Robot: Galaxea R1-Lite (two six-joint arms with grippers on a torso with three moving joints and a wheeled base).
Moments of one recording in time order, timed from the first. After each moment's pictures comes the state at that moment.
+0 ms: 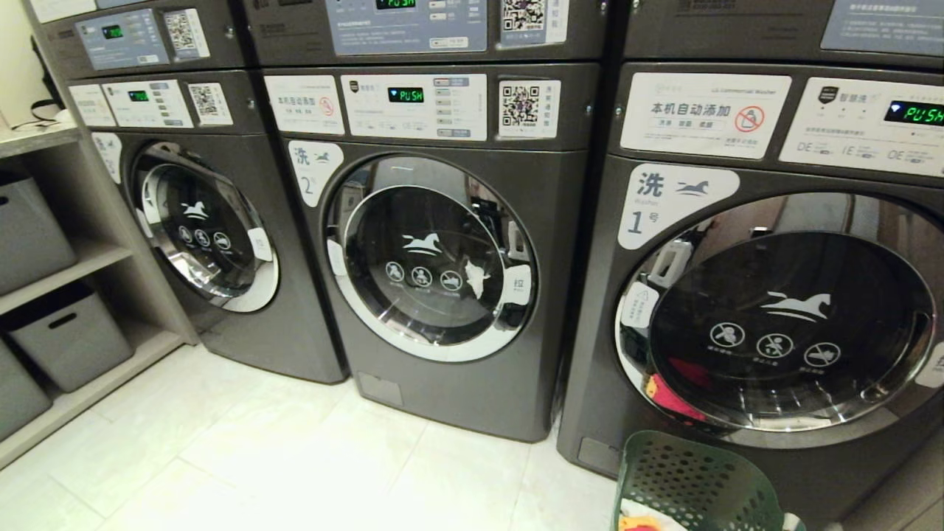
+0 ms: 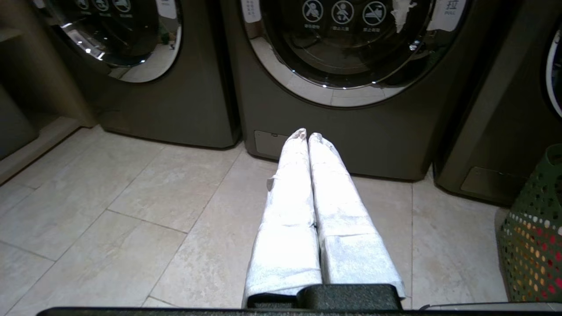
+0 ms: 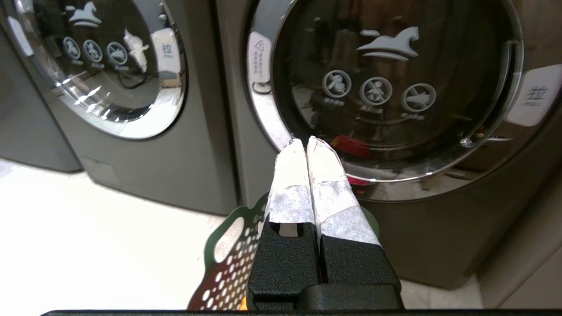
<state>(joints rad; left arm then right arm) -0.01 0.00 0.00 0.01 -0.01 0.07 0.01 0.00 0.00 -0.09 -0.01 0.01</state>
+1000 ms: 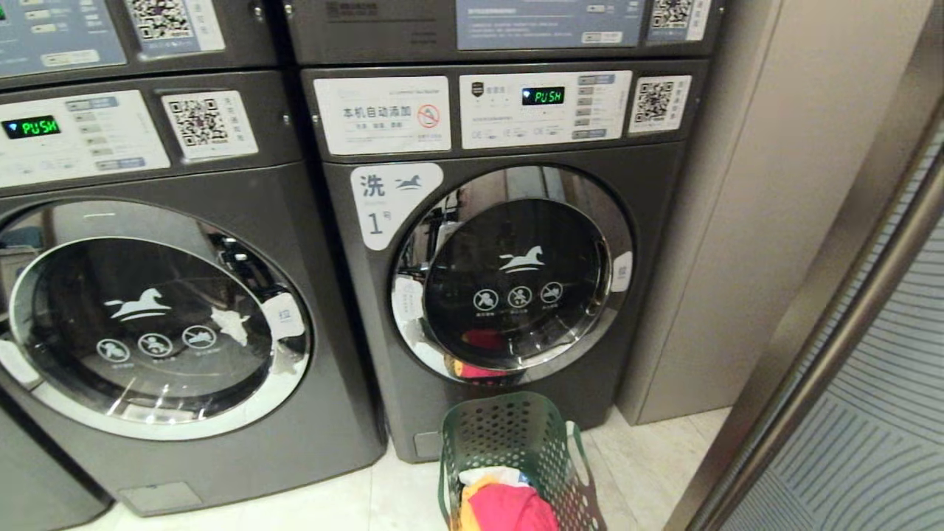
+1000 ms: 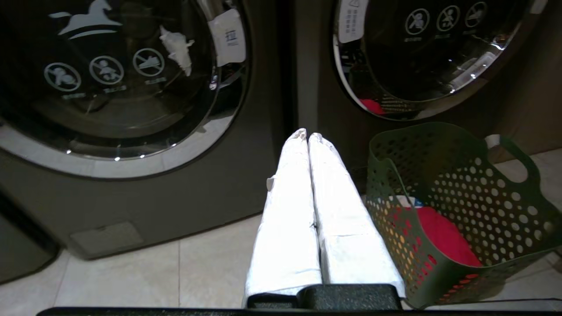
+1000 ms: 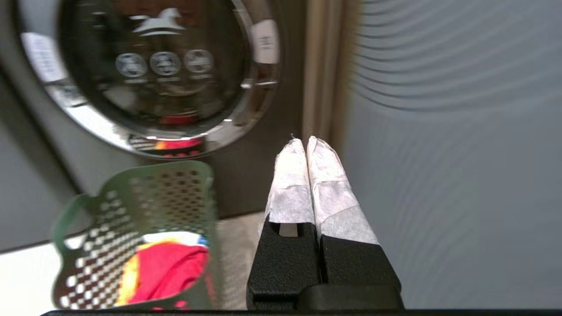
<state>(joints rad) -0.01 0.00 0.00 0.00 -0.02 0.07 0.01 0.00 0.00 -0.09 -0.01 0.01</state>
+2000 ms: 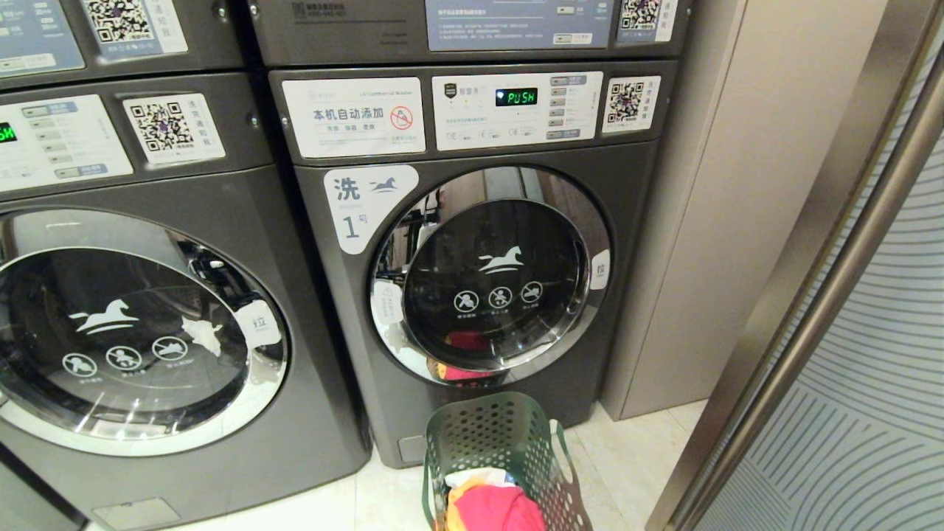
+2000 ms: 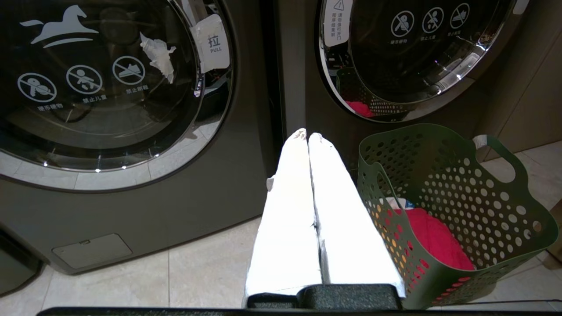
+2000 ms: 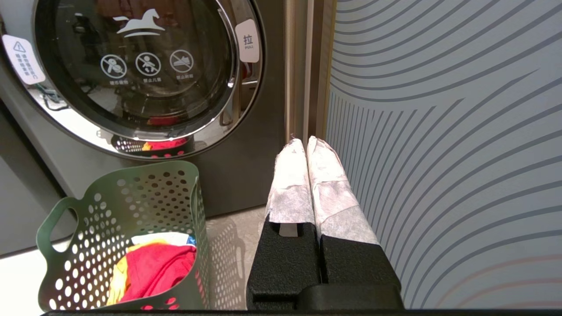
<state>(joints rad) -0.01 0.00 0.00 0.00 -0.02 0.07 0.01 0.00 0.00 -0.09 -0.01 0.02</state>
